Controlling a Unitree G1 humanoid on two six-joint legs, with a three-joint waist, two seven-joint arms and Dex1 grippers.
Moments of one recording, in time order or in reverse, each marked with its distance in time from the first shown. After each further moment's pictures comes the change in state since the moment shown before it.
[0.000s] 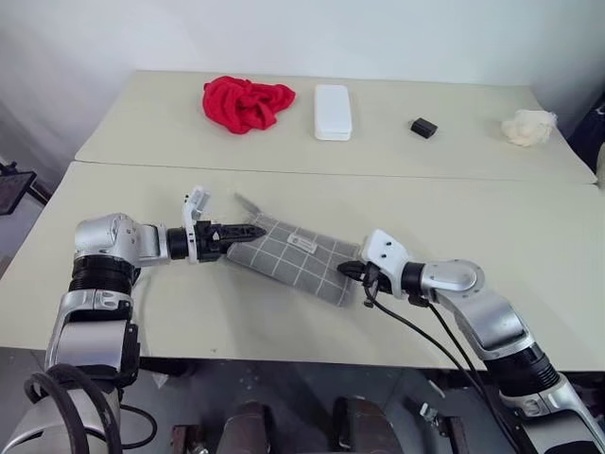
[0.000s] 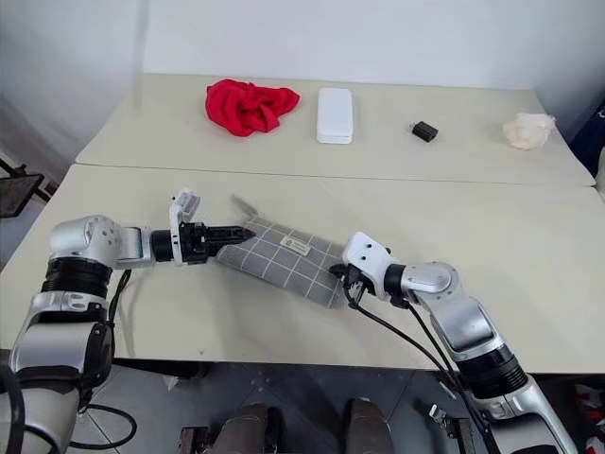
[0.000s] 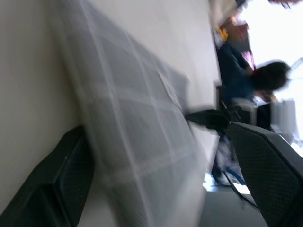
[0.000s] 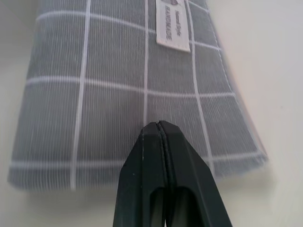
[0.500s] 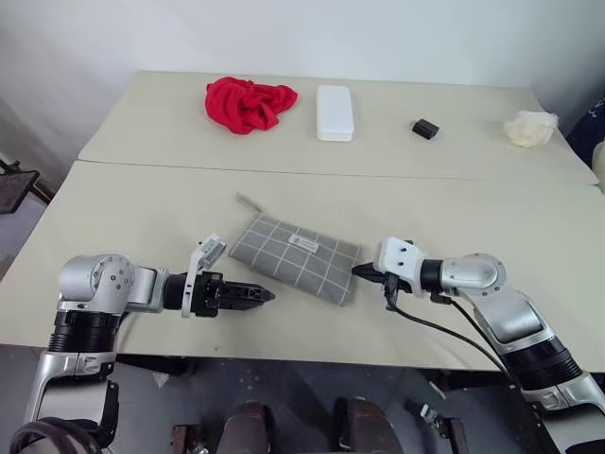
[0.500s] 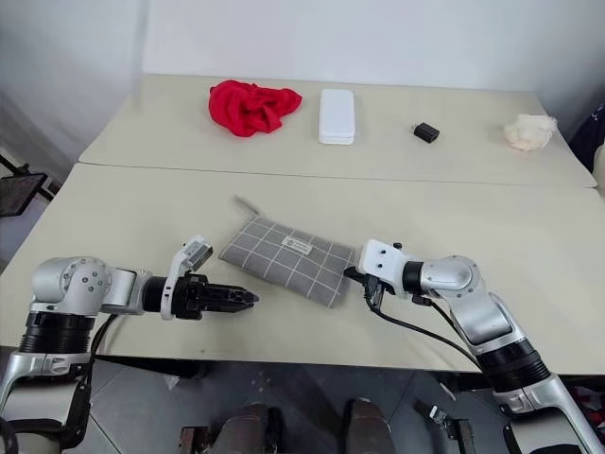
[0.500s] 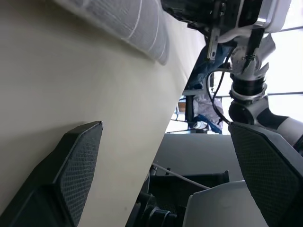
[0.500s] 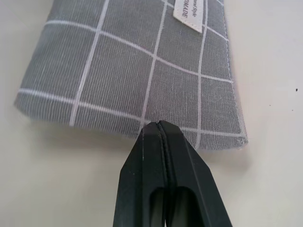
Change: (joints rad) left arm 0.288 0.051 0.044 -0.455 -0.200 0.208 0.079; right arm -0.010 -0.087 -0.002 0.121 -0.055 -0.274 0.128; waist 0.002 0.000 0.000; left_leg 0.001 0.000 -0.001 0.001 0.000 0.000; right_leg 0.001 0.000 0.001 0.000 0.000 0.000
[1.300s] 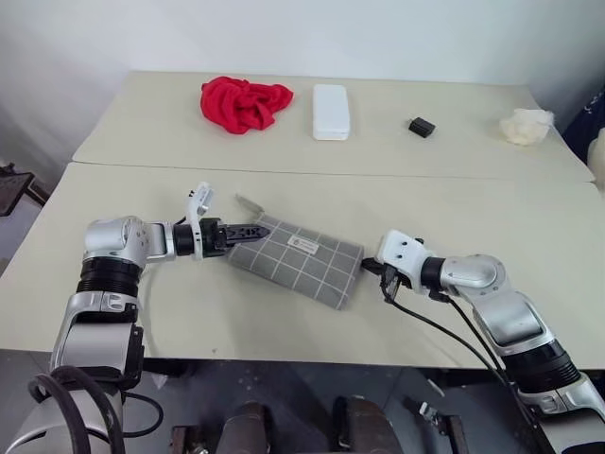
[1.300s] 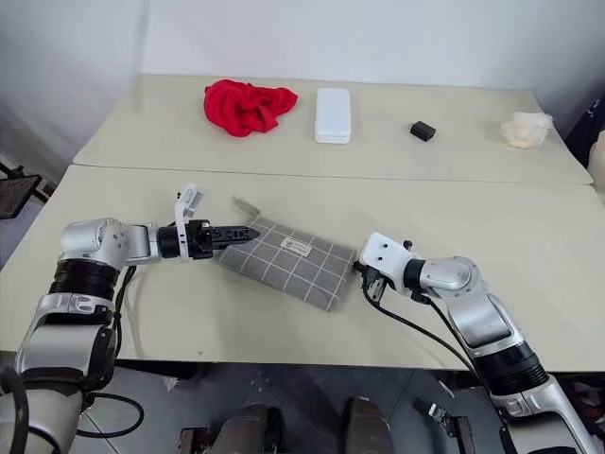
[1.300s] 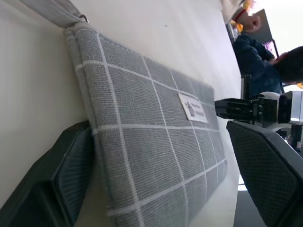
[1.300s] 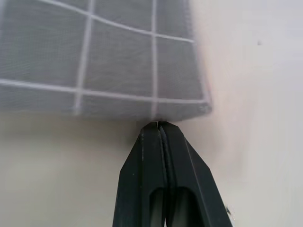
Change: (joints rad) left arm -0.336 -0.110 -0.064 0.533 0.283 -0.456 -0.043; right arm 0.012 0.030 -0.027 -0.078 -0.077 0.206 -0.131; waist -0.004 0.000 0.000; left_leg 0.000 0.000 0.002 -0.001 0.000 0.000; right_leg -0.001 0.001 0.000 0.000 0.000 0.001
